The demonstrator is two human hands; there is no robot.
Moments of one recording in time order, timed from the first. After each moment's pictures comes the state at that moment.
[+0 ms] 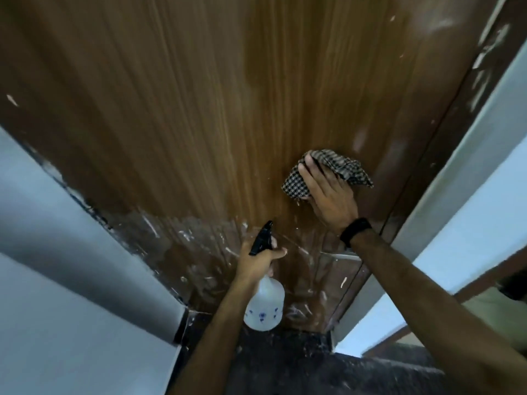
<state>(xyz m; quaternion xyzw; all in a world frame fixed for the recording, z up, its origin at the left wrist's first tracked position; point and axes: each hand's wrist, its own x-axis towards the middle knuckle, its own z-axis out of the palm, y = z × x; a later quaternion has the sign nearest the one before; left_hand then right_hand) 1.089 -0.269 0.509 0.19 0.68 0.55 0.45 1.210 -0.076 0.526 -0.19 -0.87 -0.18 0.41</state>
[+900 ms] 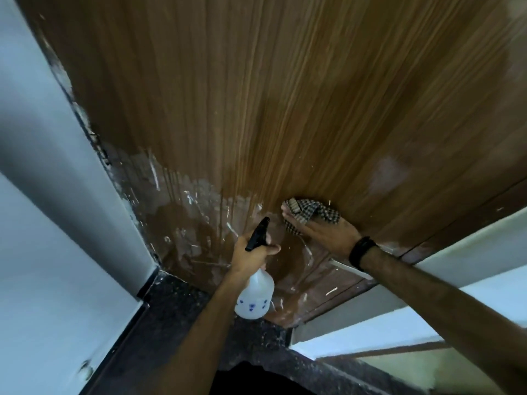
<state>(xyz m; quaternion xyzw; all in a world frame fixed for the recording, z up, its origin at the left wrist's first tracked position) 1.051 -0.268 0.425 0.11 0.63 0.62 0.45 1.189 -0.081 0.467 0.04 -0.94 -0.33 0.04</state>
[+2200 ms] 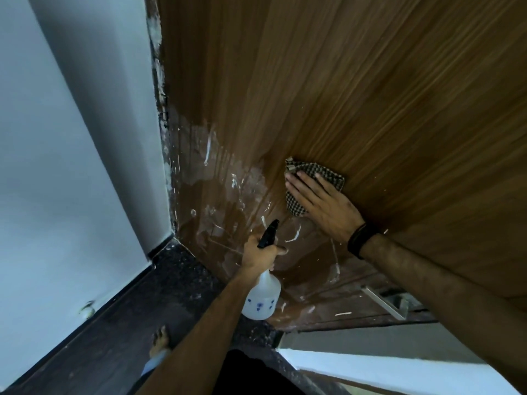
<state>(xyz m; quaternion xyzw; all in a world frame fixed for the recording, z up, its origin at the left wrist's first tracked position) 1.015 -0.290 0.377 -0.04 0.62 0.65 0.44 1.054 -0.113 0.491 0.10 -0.84 -0.53 0.05</state>
